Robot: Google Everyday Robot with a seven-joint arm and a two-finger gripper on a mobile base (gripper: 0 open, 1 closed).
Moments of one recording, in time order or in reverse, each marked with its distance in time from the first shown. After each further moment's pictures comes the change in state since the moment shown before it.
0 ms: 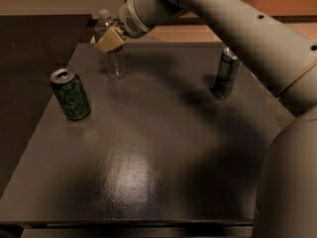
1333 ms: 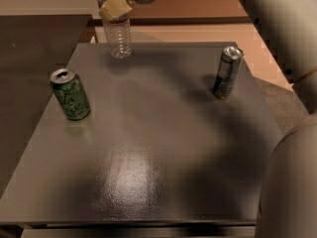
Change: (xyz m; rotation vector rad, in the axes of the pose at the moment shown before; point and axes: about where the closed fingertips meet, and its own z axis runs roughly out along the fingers) arm -0.054 0.007 -0.079 -0.043 -0.051 -0.031
